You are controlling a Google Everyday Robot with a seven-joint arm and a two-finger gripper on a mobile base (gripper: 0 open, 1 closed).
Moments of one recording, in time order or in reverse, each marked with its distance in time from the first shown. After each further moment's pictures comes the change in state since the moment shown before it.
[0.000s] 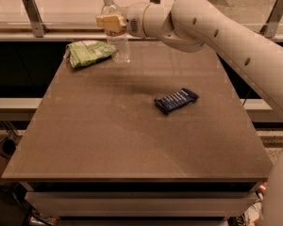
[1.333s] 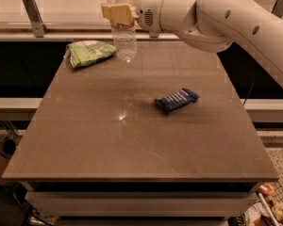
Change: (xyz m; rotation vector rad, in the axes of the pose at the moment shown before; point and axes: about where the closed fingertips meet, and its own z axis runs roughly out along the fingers) arm -0.043 0.033 -0.067 -0.023 -0.061 0.009
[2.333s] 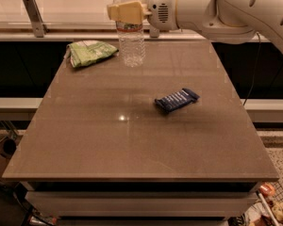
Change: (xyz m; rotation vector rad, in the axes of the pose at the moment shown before) arm -0.006 0.029 -0.036 -0.091 0.087 0.063
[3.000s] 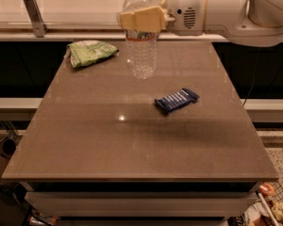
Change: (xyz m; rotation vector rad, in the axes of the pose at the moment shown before) arm 0.004 0.047 -0.059 -0.164 0.017 -0.012
